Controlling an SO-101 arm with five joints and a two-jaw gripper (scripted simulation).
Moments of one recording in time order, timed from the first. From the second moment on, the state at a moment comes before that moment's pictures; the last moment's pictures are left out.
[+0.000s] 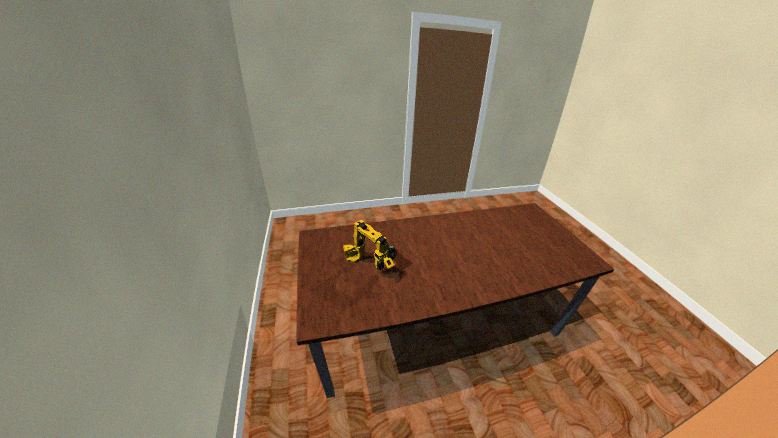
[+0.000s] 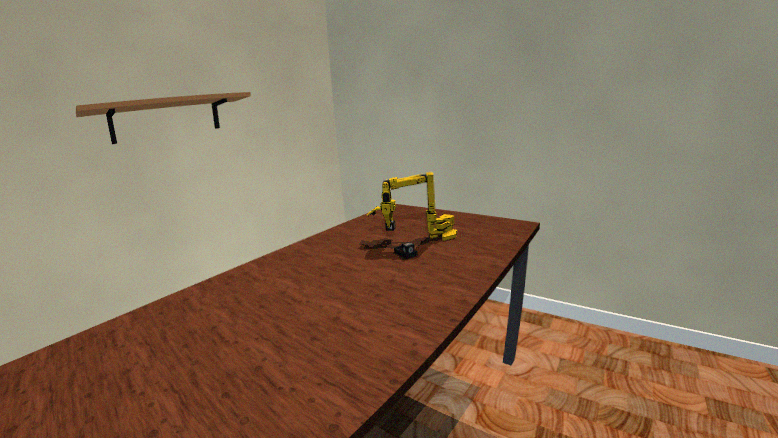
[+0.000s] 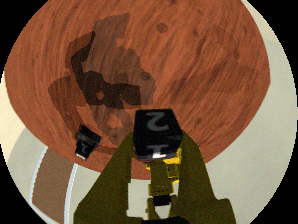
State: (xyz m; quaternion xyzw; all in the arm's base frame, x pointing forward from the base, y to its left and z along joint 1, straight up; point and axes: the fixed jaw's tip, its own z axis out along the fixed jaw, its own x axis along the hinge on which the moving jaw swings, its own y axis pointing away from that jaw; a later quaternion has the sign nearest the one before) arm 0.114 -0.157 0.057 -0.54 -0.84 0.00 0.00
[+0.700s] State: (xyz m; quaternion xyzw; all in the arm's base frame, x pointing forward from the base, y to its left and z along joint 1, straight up) arm 0.114 -0.156 0.053 -0.54 -0.84 0.00 0.00
